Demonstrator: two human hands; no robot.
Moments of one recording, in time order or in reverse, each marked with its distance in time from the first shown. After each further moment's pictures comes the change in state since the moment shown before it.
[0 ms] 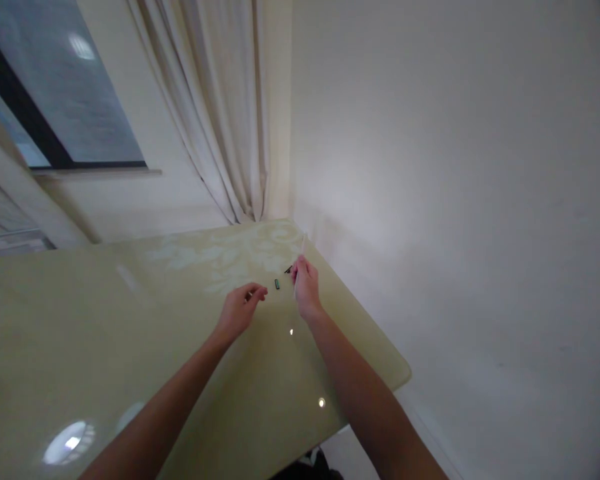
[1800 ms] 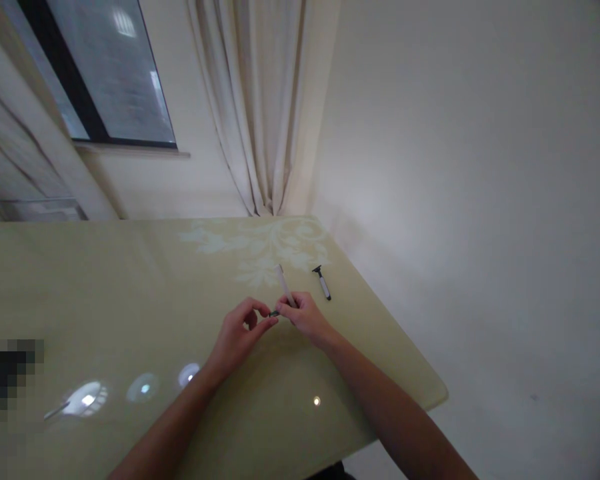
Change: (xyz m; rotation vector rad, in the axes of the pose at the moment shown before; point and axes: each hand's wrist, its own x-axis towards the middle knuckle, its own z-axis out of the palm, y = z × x) left_hand -0.077 -0.022 -0.030 -0.298 0.188 0.029; right_hand -0.066 0.001 0.018 -0.328 -0.590 0.280
